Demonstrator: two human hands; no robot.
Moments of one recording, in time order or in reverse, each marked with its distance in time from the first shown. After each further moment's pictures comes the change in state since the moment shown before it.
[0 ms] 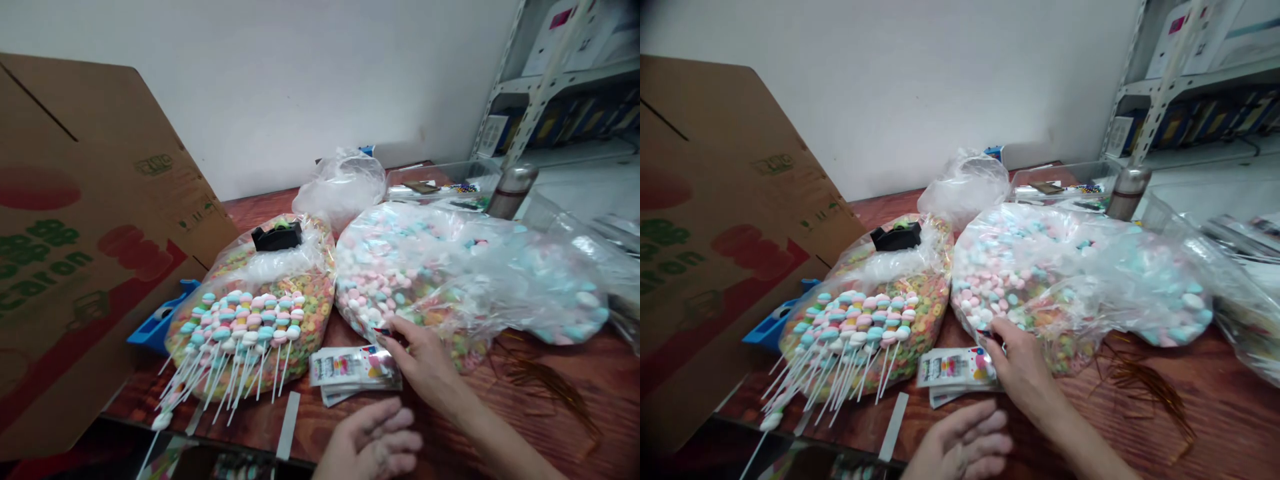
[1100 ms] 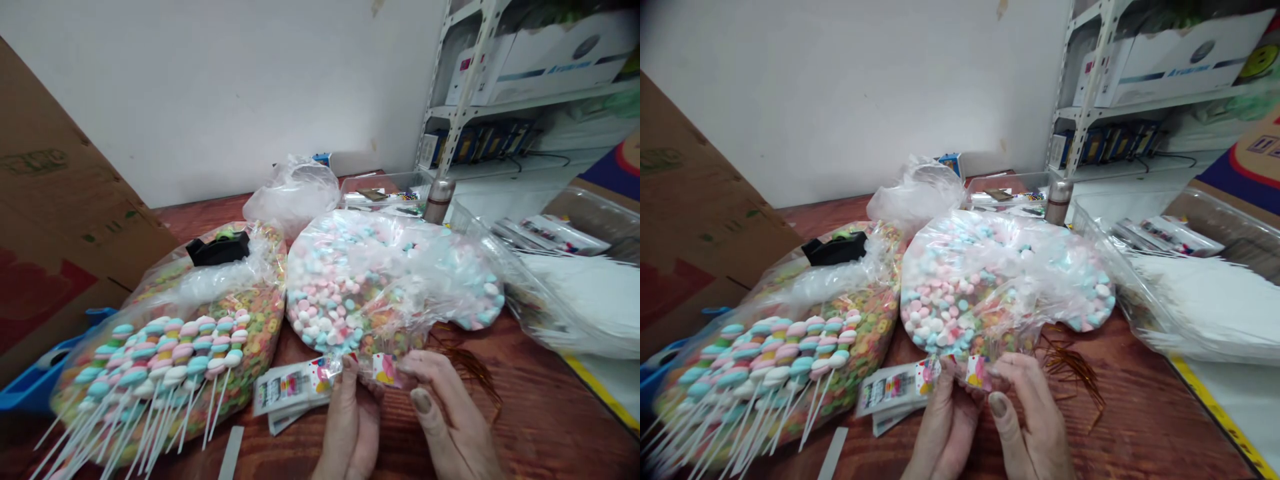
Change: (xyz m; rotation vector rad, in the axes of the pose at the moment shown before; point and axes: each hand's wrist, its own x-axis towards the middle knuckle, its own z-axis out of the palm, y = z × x) left_hand 0.096 -0.012 0.083 -0.526 0.162 0.246; right_hand -0.087 0.021 -0.047 0.163 0.501 -0.001
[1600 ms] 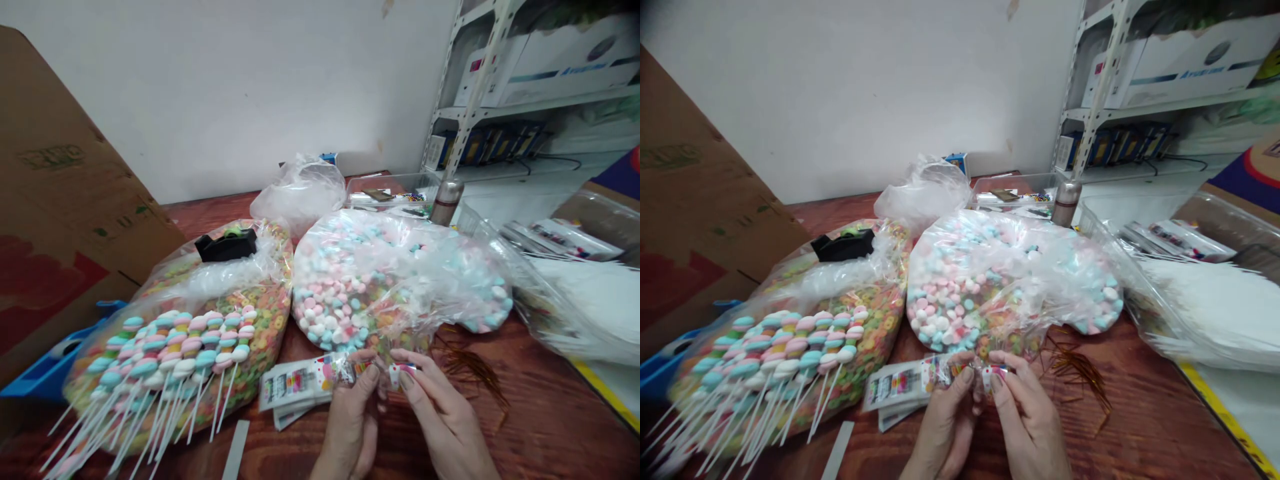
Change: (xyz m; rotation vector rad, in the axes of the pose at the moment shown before) left_hand -0.015 0.013 0.004 0.307 -0.079 0.053; right_hand -0.001 0.016 0.012 0.035 -0.152 0.128
